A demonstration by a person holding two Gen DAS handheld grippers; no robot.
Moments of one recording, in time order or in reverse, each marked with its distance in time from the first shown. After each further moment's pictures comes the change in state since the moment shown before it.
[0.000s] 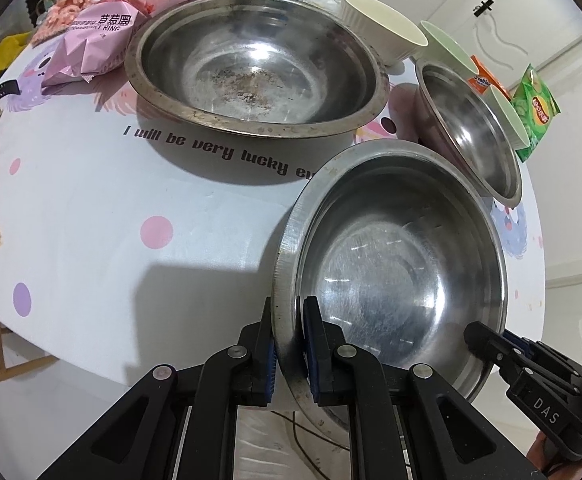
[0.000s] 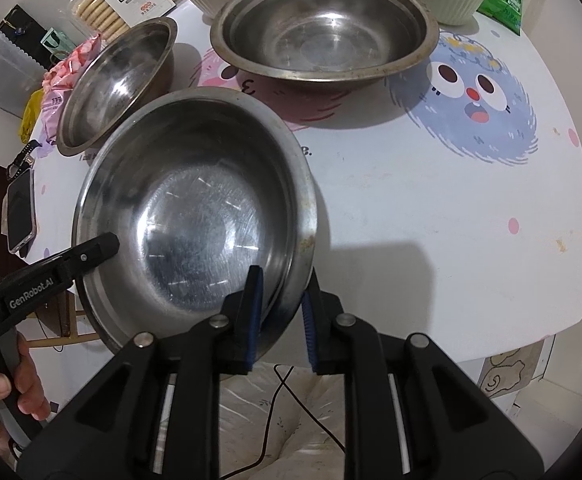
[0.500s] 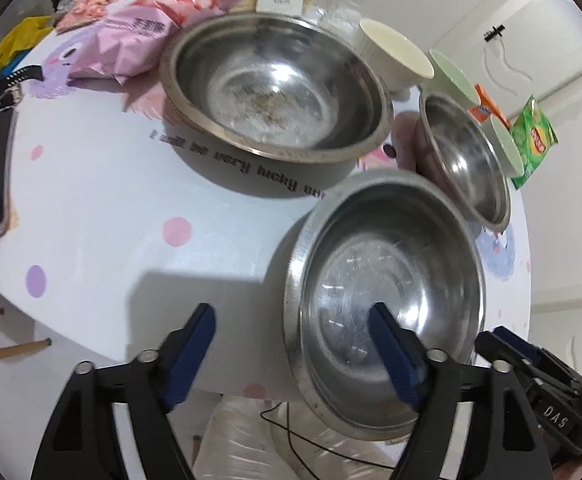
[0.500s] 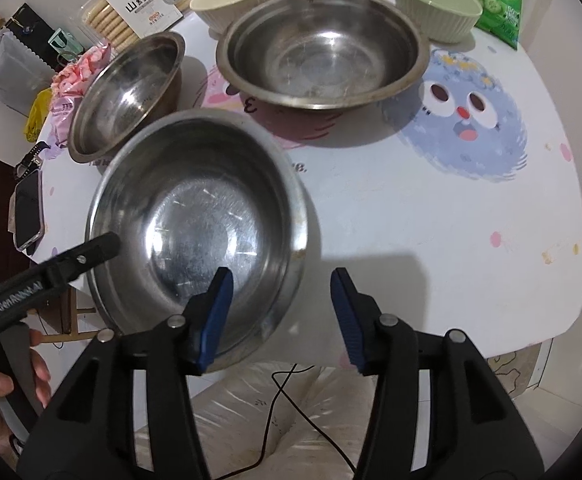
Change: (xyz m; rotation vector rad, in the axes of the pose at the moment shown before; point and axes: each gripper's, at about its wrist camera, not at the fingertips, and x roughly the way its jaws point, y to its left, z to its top) left arm -0.028 0.009 -0.001 -0.086 -0.049 -0.027; right arm -0.025 -0.004 0.005 -0.034 -0.030 -0.001
